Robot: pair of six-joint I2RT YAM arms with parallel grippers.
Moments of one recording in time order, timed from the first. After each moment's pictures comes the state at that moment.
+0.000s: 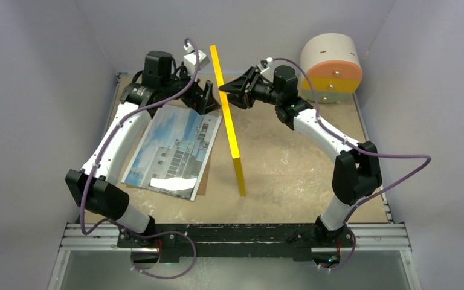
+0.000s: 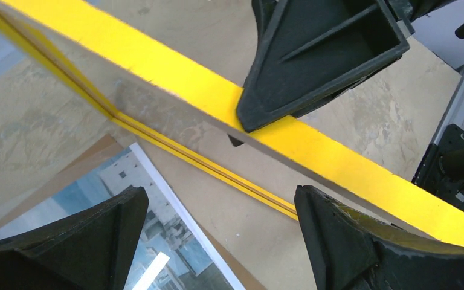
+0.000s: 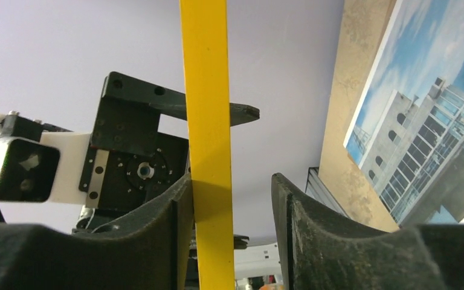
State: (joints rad) left arm -0.30 1.52 1.65 -0.67 0.60 0.12; right arm 0.46 1.71 1.38 0.21 -0.67 1.45
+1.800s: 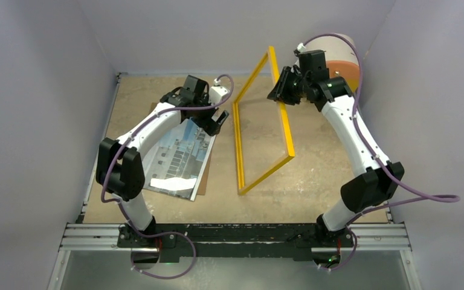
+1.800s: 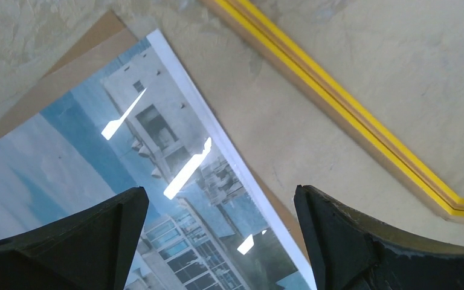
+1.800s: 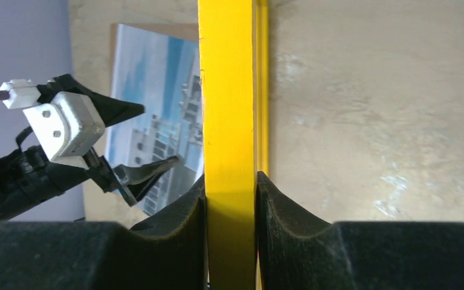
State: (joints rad) left arm -0.44 1.76 1.53 -0.67 0.23 0.28; right arm 0.32 1.63 1.78 -0.85 -0.21 0.57
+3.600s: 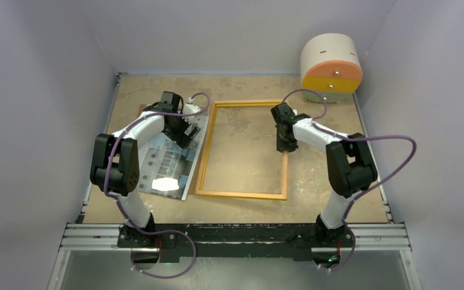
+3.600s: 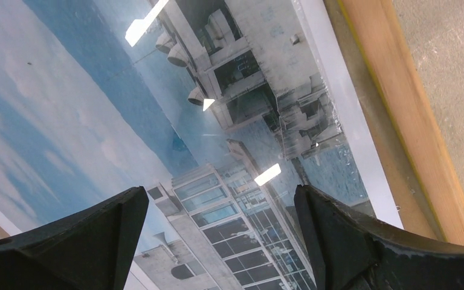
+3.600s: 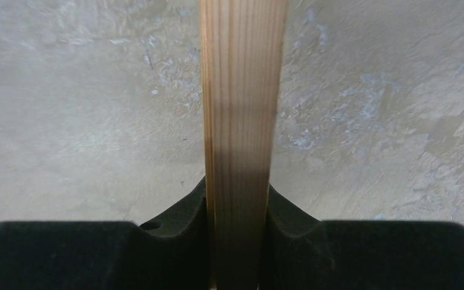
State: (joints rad) left arm -0.20 1.77 1.23 -0.59 0.10 0.48; right arm 0.37 1.75 1.16 -0.64 0.24 0.42
